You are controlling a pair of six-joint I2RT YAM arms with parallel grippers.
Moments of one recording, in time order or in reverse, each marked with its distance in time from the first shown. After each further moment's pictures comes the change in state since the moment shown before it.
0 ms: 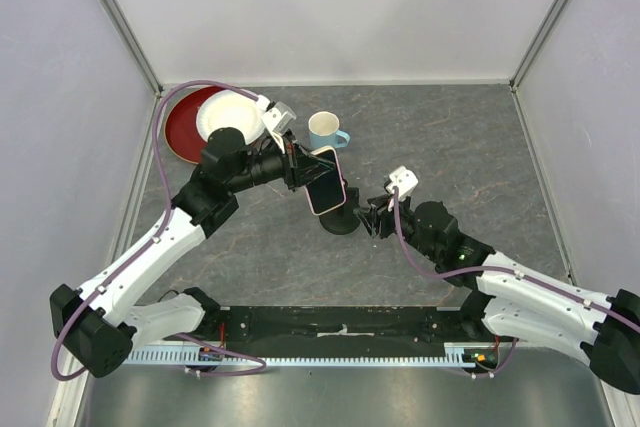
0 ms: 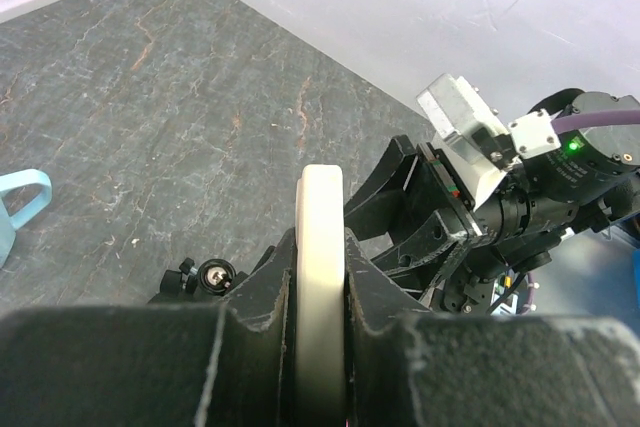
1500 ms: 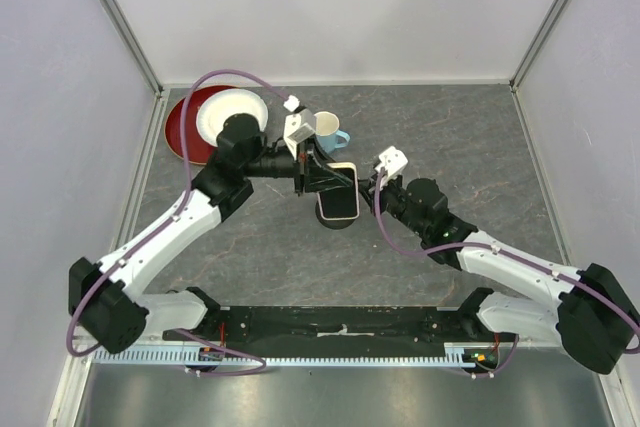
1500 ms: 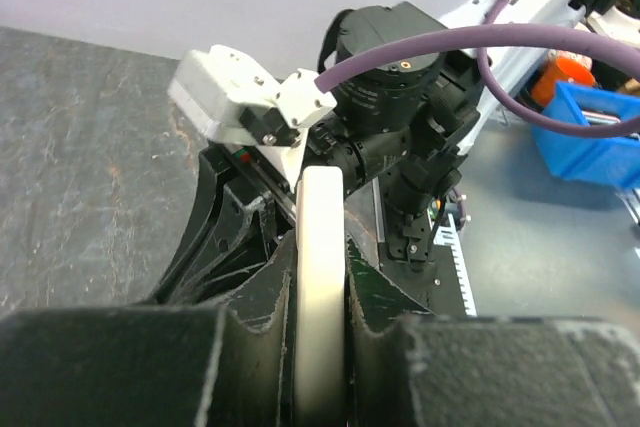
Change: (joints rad) left arm 0.001 0.091 0.027 0.126 0.385 0.091; right arm -0.082 0.214 0.074 0.207 -0.040 -0.129
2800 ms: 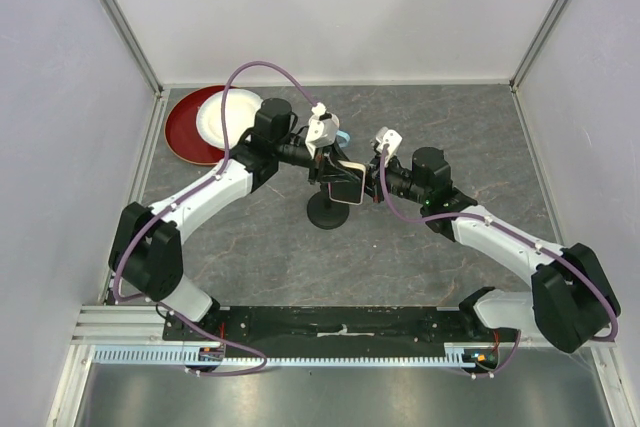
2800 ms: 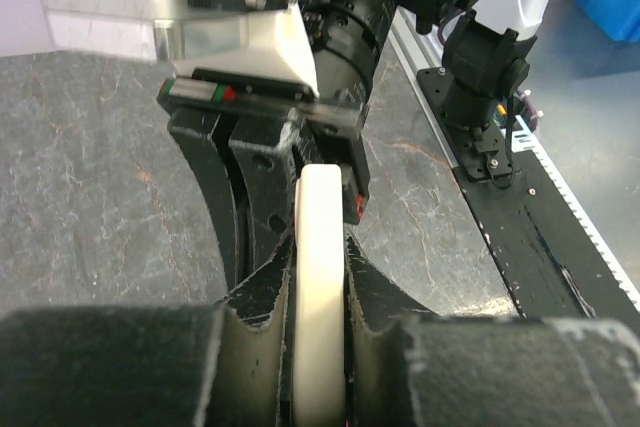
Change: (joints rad) left arm 0.045 0.376 0.171 -0.061 0.293 0.493; right arm -0.240 0.165 0.148 -0.064 -0.568 -0.015
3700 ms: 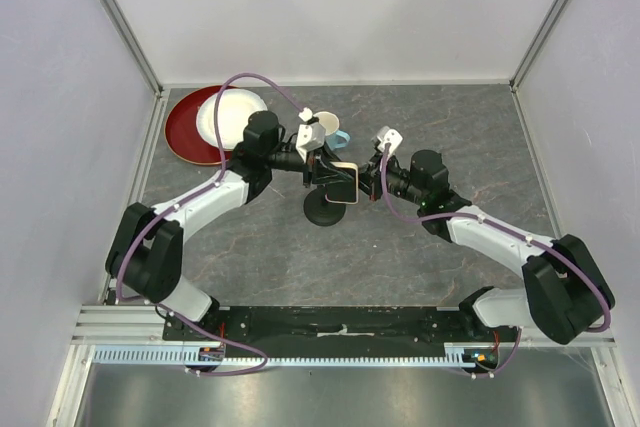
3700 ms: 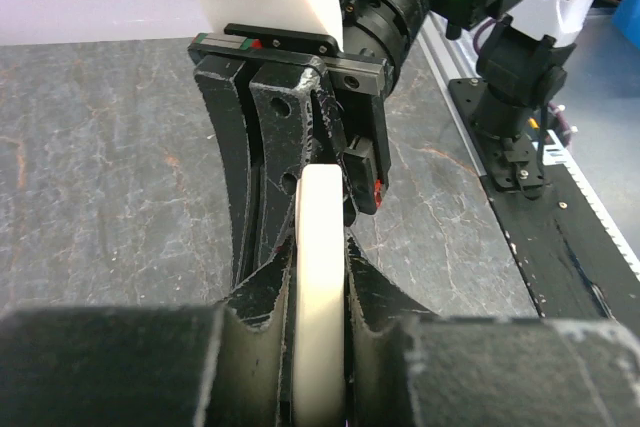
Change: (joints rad) left arm 0.057 -0.006 -0.171 0.301 -0.029 -0.145; right arm 0.001 0.049 -0.022 0.126 0.011 0.056
